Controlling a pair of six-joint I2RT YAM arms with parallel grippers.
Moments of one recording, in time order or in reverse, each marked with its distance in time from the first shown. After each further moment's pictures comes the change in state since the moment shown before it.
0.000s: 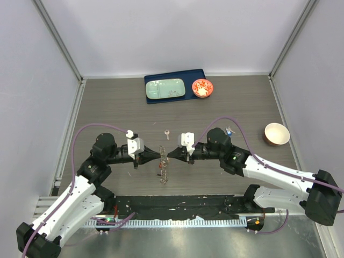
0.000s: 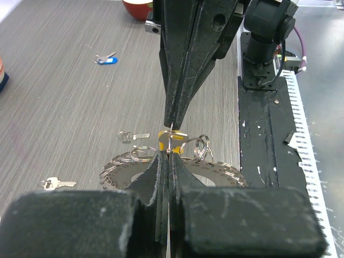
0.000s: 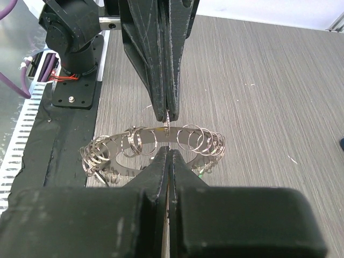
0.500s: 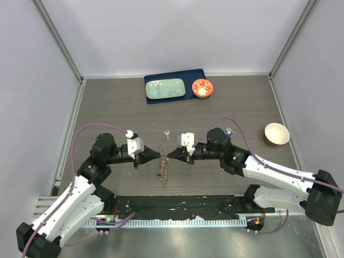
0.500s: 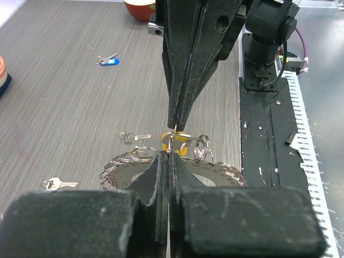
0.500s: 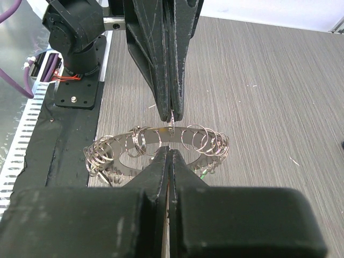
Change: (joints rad) left arm 0.000 -0.002 0.000 0.006 -0.006 -0.001; right arm 0.000 0.000 0.000 -0.003 -0.011 0.000
